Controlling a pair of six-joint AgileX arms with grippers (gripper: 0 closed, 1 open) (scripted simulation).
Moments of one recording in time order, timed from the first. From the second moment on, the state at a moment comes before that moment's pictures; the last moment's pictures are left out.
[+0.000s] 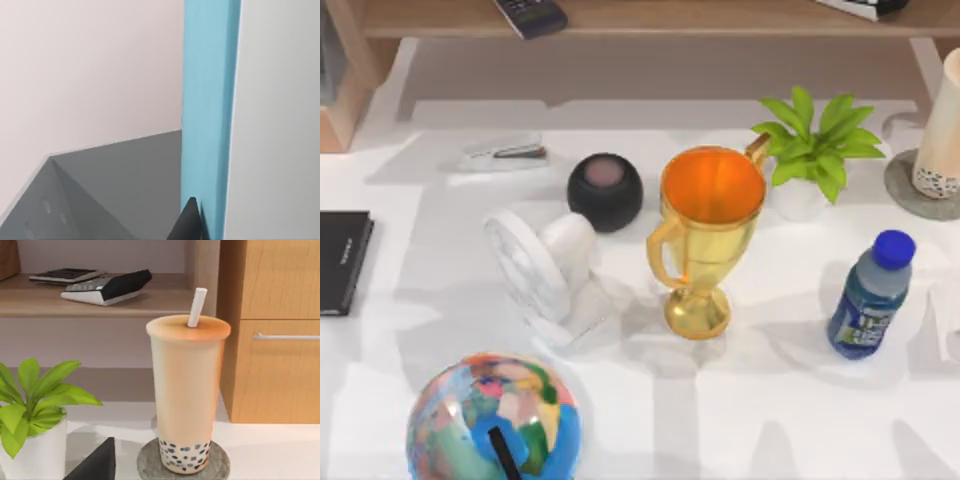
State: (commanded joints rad) left arm 0.39 1.90 1.41 0.54 0.42 0.22; right arm 0.00 0.00 0.00 0.00 0.00 0.00
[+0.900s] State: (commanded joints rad) left arm 0.53 1.57 0.56 0.68 0.47 1.65; right arm 0.00 0.00 0.00 0.00 0.00 0.00
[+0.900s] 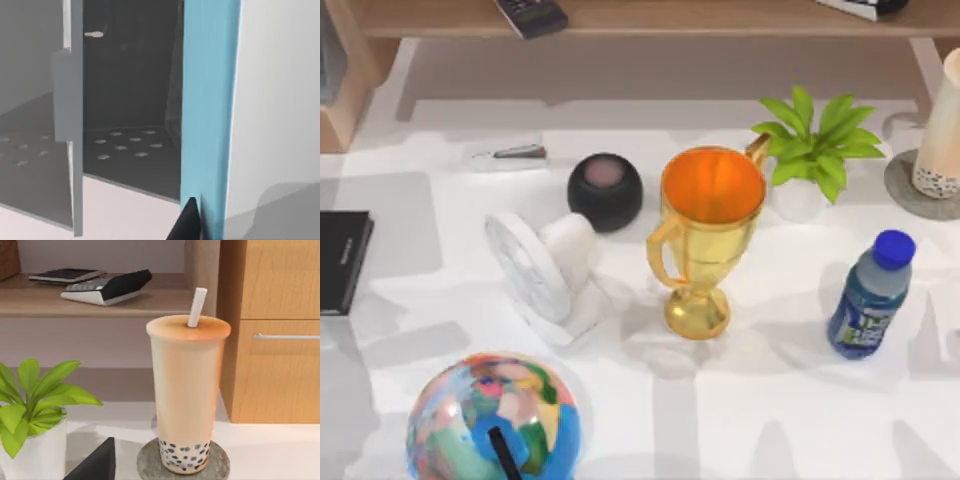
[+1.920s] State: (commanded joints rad) left arm 0.49 1.69 0.37 0.73 0.46 1.87; right arm 0.00 0.00 0.00 0.00 0.00 0.00
